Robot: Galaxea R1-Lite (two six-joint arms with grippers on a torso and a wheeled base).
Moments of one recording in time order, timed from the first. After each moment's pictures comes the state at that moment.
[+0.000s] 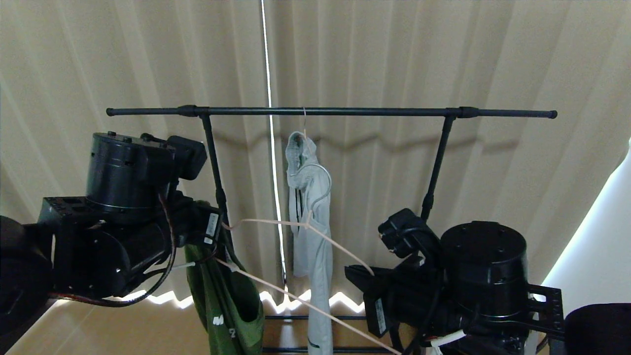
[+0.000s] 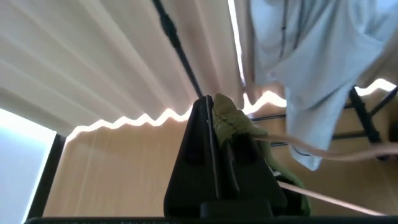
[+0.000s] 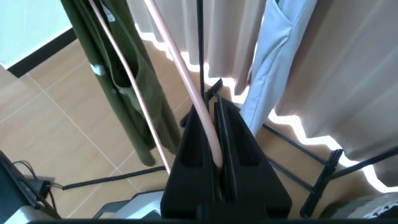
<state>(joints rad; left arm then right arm) -0.56 1.54 -0.85 -0.19 0.56 0.05 0.88 1.74 -0.63 -0.68 -0.17 0.24</state>
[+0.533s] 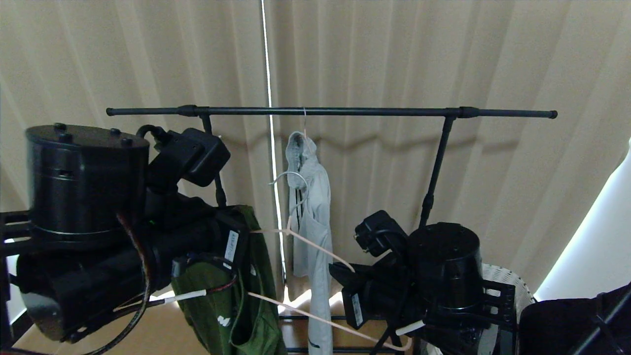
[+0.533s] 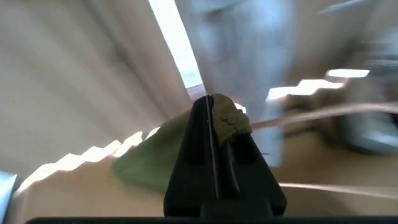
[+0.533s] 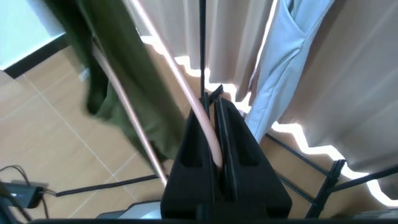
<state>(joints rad) -0.73 1.43 -0.82 -0.23 0.28 0.06 0.88 1.85 -0.68 -0.75 -0.17 0.21</state>
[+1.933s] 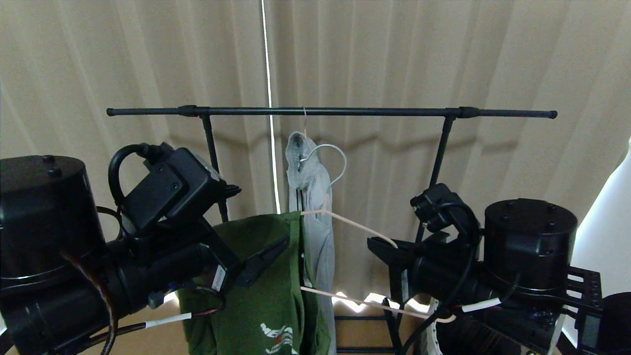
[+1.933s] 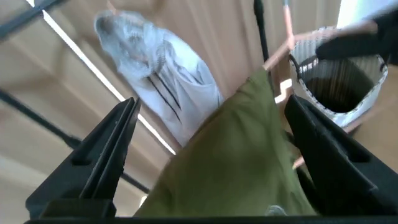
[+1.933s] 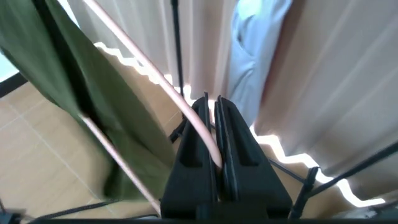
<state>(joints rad) -0.69 1.38 -0.61 -0.58 0.05 0.39 0.78 1.66 -0.60 -0.74 -0.17 0.17</state>
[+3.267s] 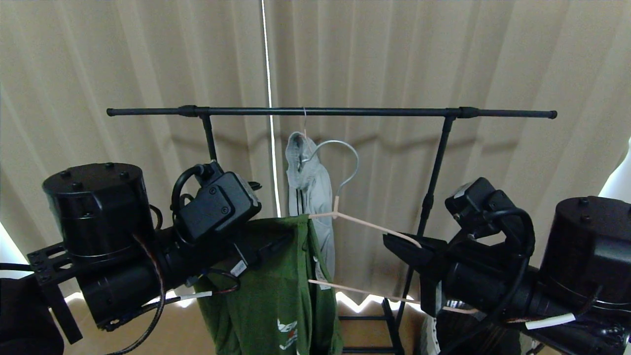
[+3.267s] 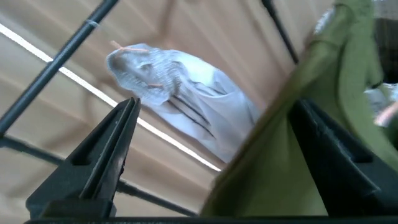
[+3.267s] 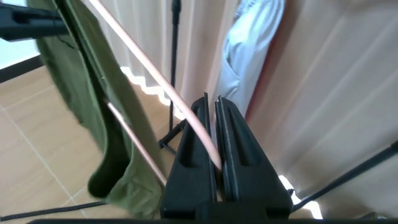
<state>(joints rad) -0.60 1.55 -0.60 -0.78 -0.07 0.65 0.80 1.53 -0.54 -0.75 -0.12 0.03</state>
